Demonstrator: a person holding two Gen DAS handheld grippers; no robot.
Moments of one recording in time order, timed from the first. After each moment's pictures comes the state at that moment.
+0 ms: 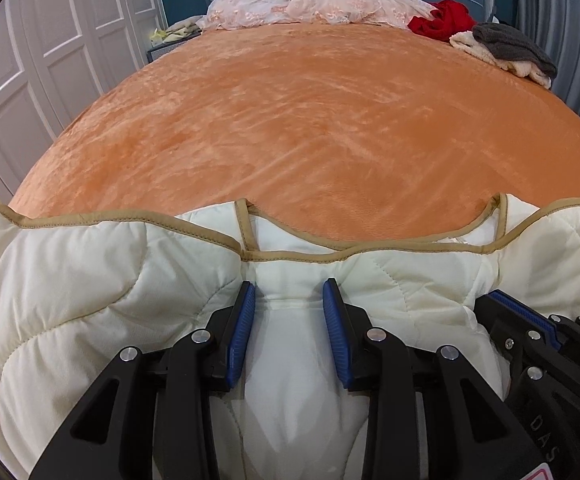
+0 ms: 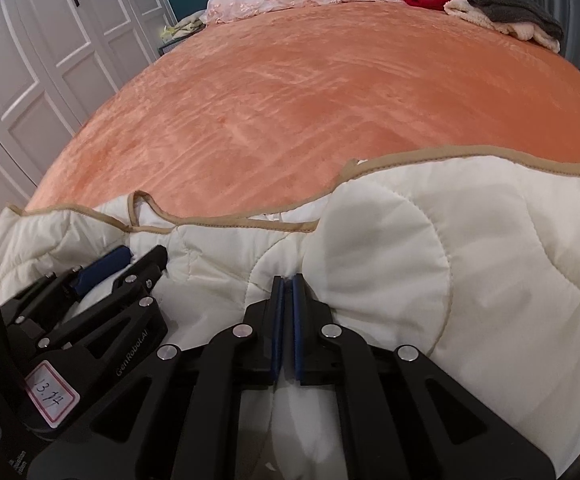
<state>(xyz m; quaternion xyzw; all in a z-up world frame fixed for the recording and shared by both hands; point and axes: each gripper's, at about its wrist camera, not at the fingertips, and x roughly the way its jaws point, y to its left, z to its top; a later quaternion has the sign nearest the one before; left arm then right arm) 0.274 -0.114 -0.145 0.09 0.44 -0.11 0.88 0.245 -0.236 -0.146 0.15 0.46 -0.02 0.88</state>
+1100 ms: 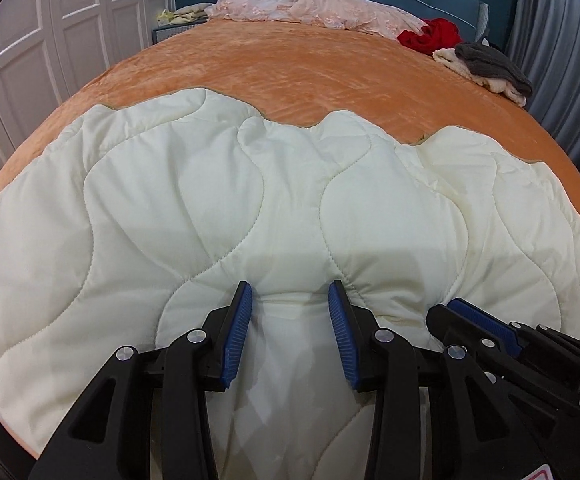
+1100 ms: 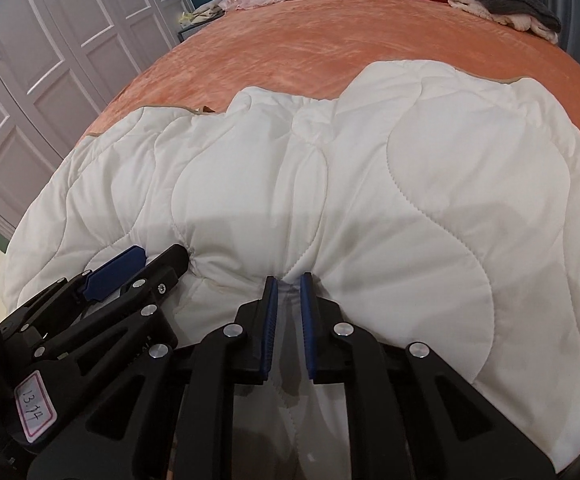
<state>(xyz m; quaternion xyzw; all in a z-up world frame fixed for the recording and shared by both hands) 0.150 -0.074 -0.123 0.02 0.46 -0.13 0.88 0.139 -0.181 -0.130 0.14 0.48 -0.01 0.87</state>
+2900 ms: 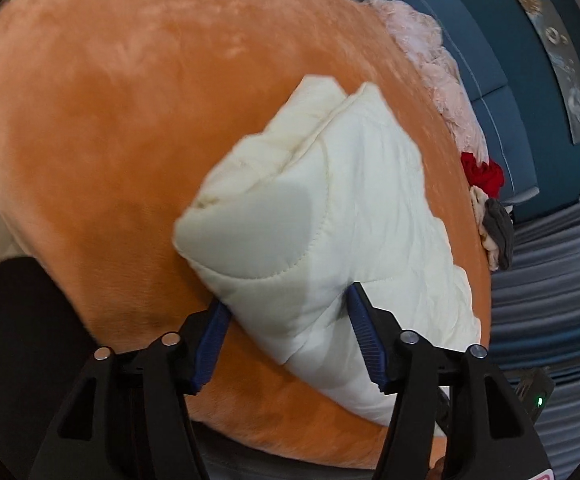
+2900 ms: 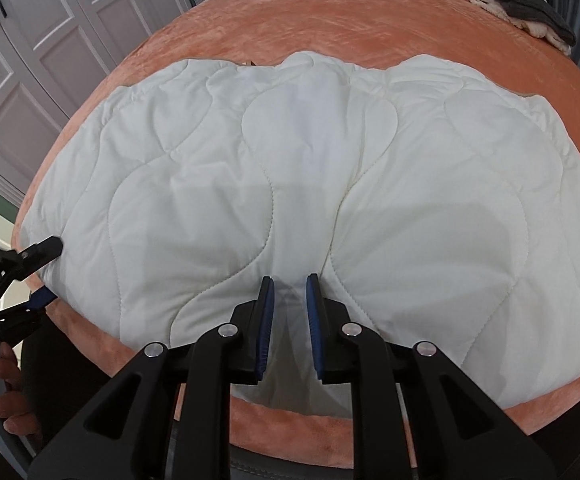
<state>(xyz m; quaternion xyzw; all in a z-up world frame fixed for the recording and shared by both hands) 0.116 0.140 -0.123 -0.37 0.51 -0.08 0.77 0.116 -0.129 -0.112 0.09 0.53 0.00 0.84</state>
